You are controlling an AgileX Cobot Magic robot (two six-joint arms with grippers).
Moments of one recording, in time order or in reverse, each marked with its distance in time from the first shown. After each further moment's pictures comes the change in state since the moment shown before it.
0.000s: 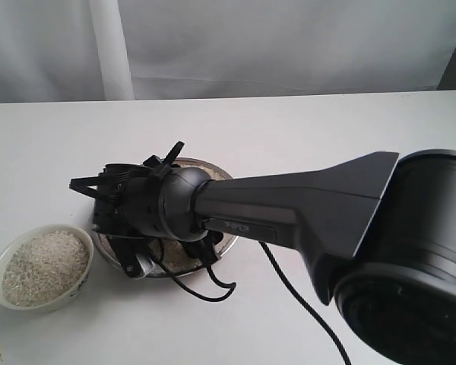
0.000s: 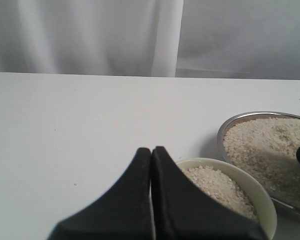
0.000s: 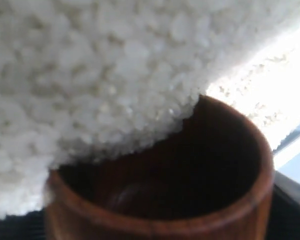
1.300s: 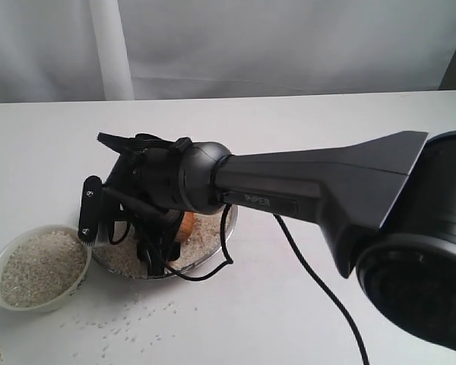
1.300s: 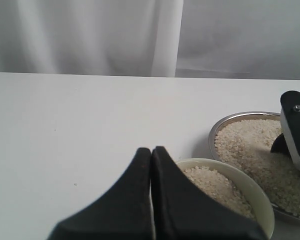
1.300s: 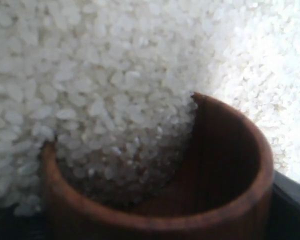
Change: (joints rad) left arm 0.000 0.000 0.000 0.000 0.000 0.000; right arm -0.057 -0.033 0.000 0.334 -0.245 0.294
